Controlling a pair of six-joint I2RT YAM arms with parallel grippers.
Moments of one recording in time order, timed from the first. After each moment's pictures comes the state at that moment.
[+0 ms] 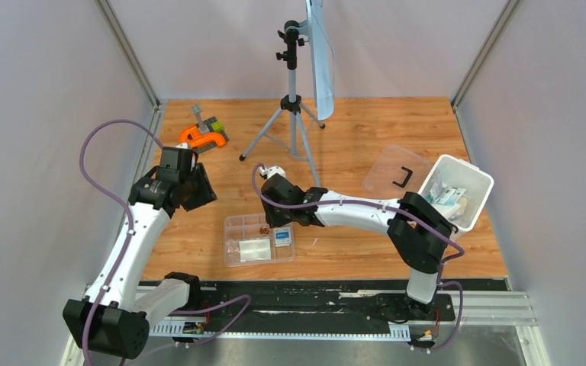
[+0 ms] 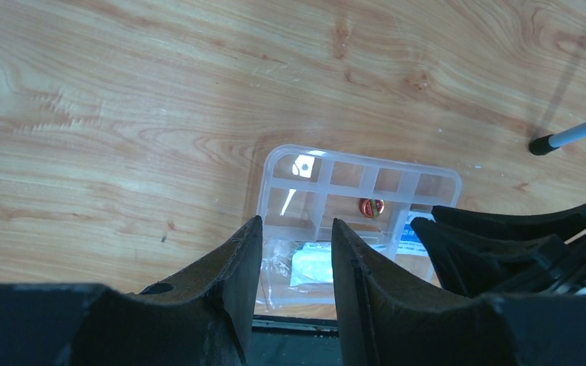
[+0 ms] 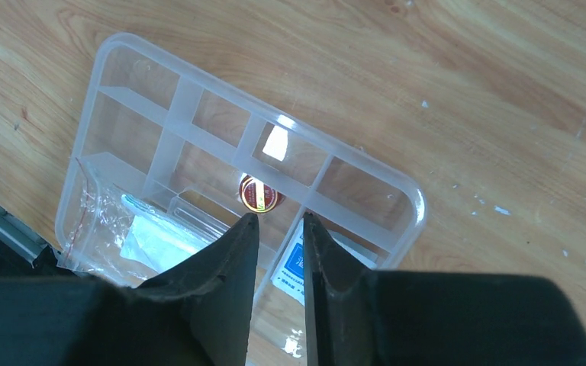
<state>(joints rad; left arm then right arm) -0.17 1.02 1.02 -0.94 -0.04 -0.54 1.04 1.82 1.26 -0.28 0.12 0.53</state>
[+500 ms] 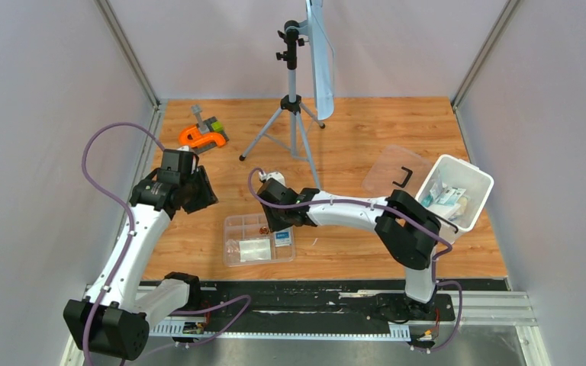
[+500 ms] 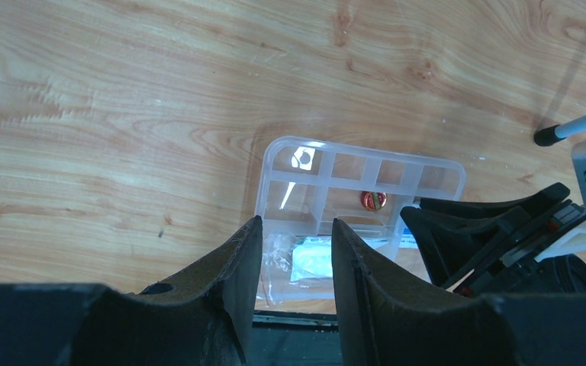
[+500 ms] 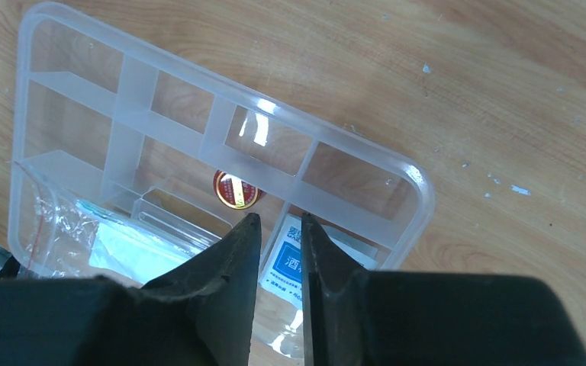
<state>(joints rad) -0.17 1.01 1.00 -0.94 -0.02 -0.54 1.05 1.90 1.31 -0.37 0.13 0.59</state>
